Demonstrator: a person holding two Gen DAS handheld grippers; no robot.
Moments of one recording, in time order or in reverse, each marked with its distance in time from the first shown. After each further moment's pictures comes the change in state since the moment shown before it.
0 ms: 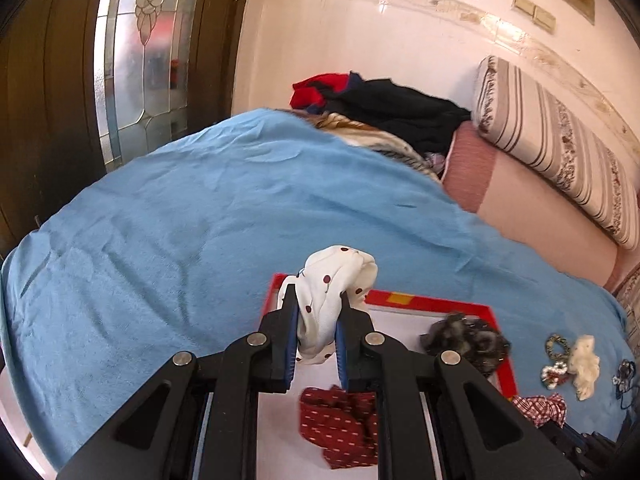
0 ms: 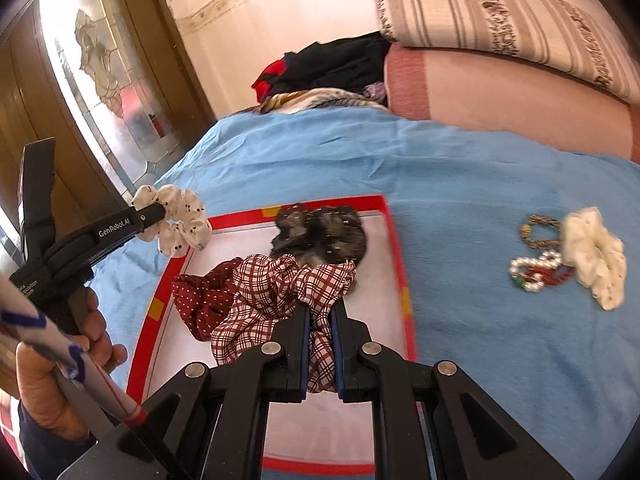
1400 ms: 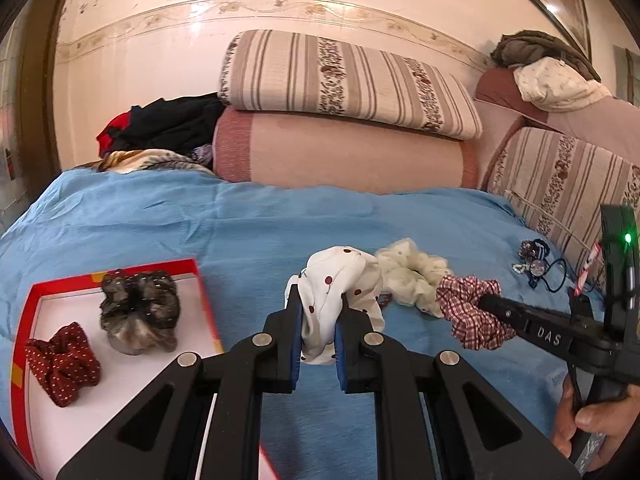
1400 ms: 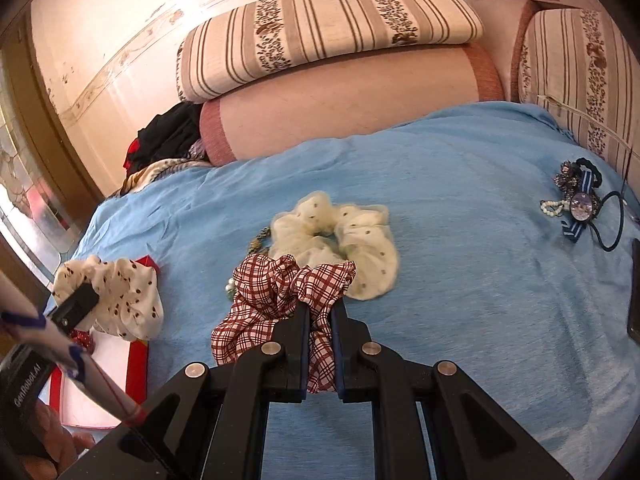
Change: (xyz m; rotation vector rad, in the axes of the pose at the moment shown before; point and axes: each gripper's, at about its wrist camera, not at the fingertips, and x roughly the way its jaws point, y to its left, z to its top) left arm -0.070 -0.240 -0.109 0.391 -0.048 -0.435; right arm -0.106 -0.230 -0.038 0.290 -0.137 -0.256
